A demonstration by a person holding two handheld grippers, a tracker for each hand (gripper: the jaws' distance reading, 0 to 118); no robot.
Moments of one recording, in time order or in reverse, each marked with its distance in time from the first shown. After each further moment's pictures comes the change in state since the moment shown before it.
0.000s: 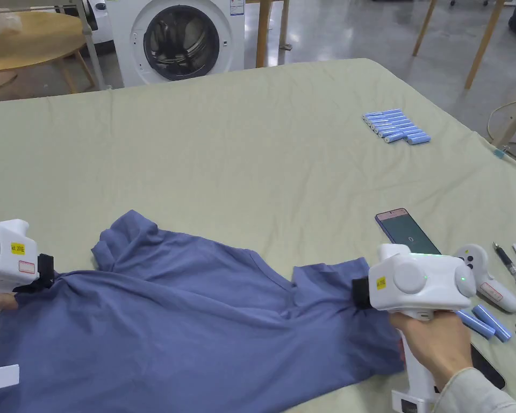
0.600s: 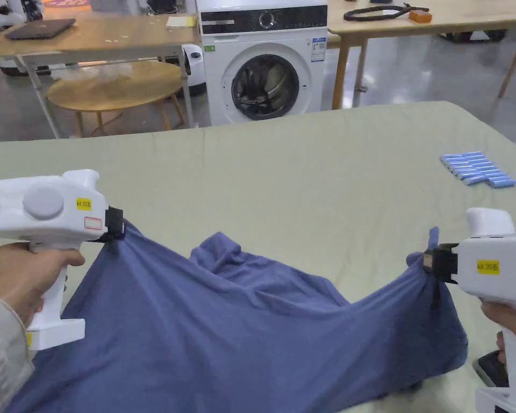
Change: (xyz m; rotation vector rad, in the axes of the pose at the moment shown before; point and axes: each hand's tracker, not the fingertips) left arm 0.014 0.004 0.183 0.270 -0.055 -0.053; right arm -0.036 0.042 0.142 0.313 0.273 0.105
